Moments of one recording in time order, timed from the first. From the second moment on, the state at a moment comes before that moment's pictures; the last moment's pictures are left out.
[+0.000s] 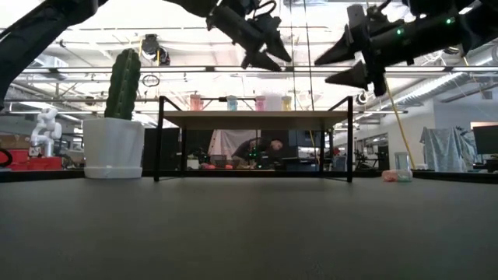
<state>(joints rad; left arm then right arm) 0.51 2.08 2.15 -0.59 0.20 0.02 0.00 1.00 0.36 0.51 0.57 0.47</state>
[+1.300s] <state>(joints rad) 0.17 1.90 2.08 -1.14 -0.06 -0.30 0.10 1.00 0.36 0.59 0.24 0.67</state>
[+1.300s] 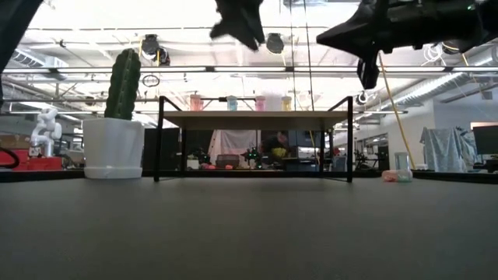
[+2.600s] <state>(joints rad) -0.70 1.18 1.03 -1.13 -0.07 -1.57 0.51 1.48 0.87 0.41 0.84 0.67</state>
